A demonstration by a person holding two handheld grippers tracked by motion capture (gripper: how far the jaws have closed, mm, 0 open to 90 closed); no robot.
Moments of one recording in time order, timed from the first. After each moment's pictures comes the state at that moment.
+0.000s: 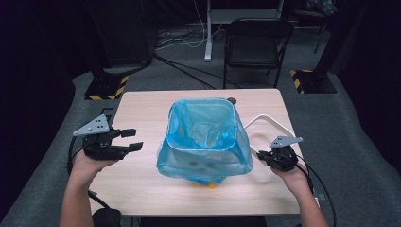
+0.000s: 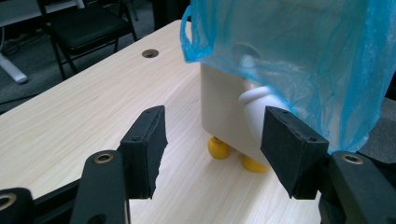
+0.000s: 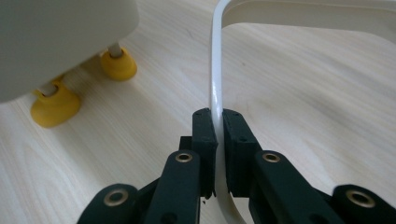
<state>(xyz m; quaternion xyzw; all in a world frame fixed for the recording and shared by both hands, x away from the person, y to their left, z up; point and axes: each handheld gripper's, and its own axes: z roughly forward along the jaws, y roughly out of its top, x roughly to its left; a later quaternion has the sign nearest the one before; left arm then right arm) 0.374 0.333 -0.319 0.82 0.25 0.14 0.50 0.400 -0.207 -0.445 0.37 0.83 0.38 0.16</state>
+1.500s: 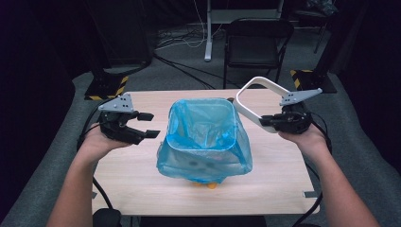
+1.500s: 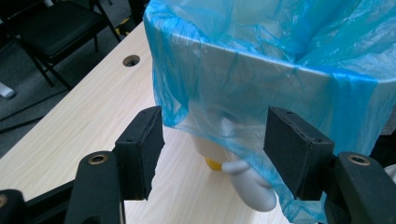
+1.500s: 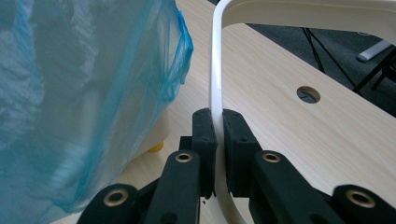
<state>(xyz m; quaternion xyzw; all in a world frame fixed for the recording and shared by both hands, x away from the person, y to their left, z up) 0.398 0.277 -0.260 0.87 0.18 0.13 0.43 0.429 -0.203 -0.295 0.29 0.85 0.42 0.15</state>
